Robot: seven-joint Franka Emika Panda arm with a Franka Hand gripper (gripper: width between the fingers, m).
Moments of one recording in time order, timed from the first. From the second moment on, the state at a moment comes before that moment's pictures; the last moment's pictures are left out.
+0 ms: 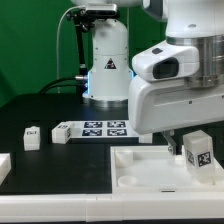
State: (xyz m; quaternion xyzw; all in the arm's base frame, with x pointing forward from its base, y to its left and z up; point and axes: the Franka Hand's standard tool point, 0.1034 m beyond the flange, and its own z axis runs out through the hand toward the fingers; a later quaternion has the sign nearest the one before) arm 0.625 0.114 0.082 -0.99 -0.09 0.03 0.05
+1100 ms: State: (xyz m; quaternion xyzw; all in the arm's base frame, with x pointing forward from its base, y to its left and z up) arm 0.624 0.116 0.081 -0.98 0.17 0.04 0.04
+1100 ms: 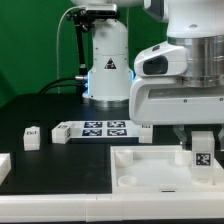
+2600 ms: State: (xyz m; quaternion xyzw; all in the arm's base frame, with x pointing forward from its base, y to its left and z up) arm 0.623 0.118 0.079 -0.90 0.44 0.05 0.02
